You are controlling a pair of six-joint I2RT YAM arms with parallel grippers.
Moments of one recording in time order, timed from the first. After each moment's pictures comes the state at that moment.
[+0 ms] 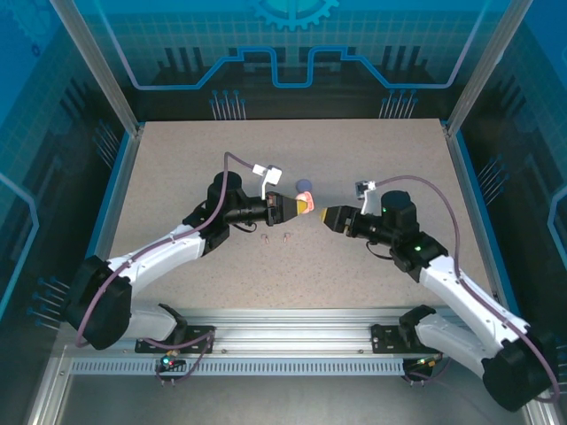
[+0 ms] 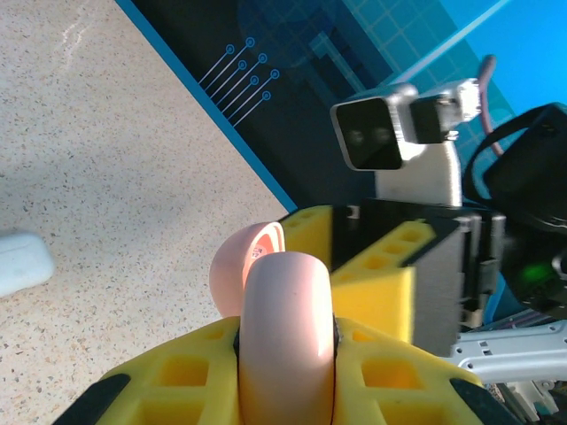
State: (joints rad) left arm -0.55 1.34 0.82 0.32 0.70 -0.69; right arm 0.44 0.92 0.66 -0.14 -0.46 0.71
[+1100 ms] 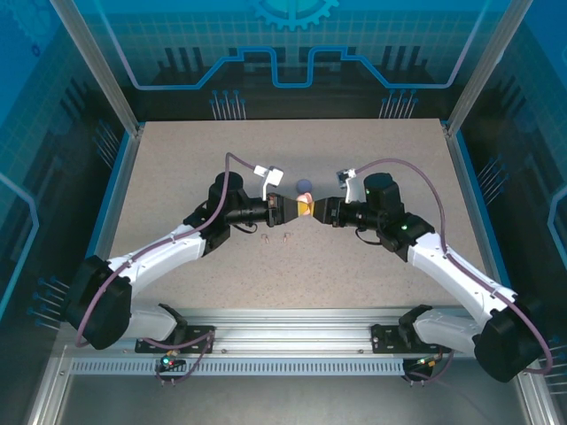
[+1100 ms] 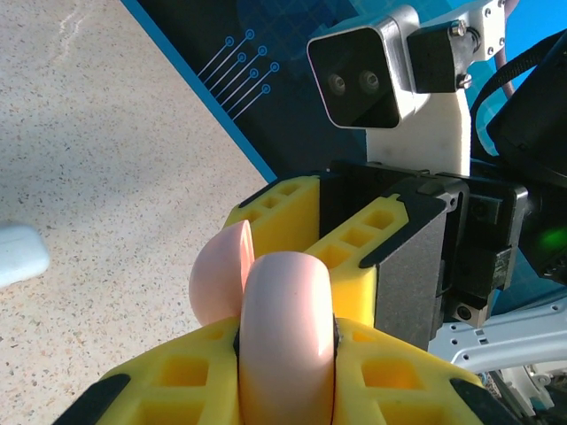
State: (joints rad) left arm -0.56 1.34 0.82 0.31 0.71 -0.69; right arm 0.49 1.12 0.83 -0.19 -0.47 0.59
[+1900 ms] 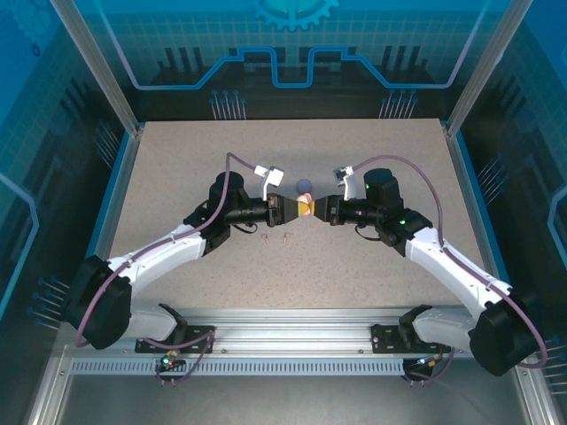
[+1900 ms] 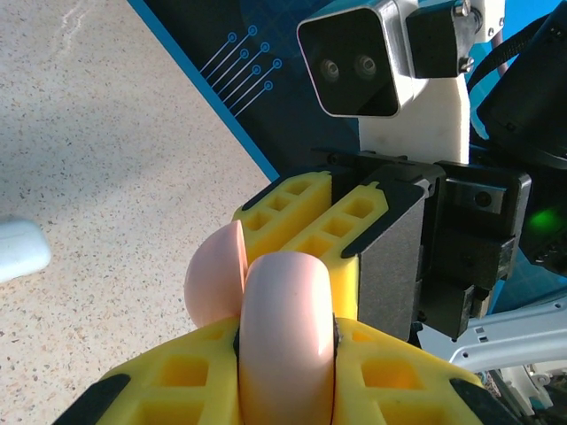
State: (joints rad) left arm -0.57 1.34 0.82 0.29 0.70 -0.69; right arm 0.46 1.17 0.86 -0.18 -0.58 0.57
